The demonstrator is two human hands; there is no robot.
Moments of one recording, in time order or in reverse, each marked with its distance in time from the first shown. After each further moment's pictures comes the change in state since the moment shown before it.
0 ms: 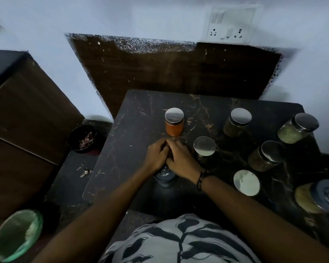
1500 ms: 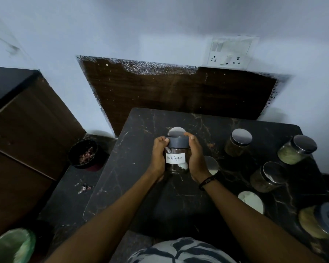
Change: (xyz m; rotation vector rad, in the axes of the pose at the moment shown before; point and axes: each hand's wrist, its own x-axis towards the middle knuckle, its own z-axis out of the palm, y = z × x) left_hand 0.018 0.057 -0.028 -0.934 0.130 -0.263; right_hand 0.031 -0.013 -0.035 1.036 0.380 -0.011
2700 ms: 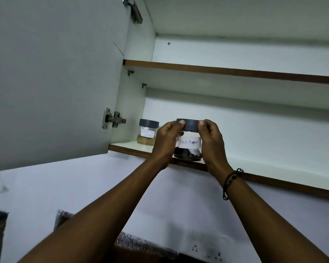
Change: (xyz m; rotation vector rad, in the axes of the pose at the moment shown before) left_hand 0.108 0.496 0.196 -0.034 -0.219 0.953; right_hand 0.188 -0.519 0.083 -0.291 0.103 -0.929
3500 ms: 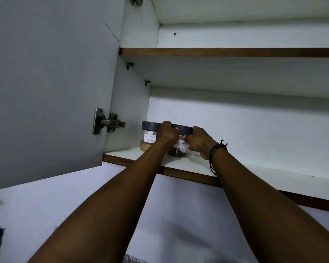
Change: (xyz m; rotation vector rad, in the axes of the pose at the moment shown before) left_hand 0.155 -0.076 -0.035 0.750 0.134 -0.121; right_hand 0.125 0.085 0.081 -0.348 -0.334 0.303
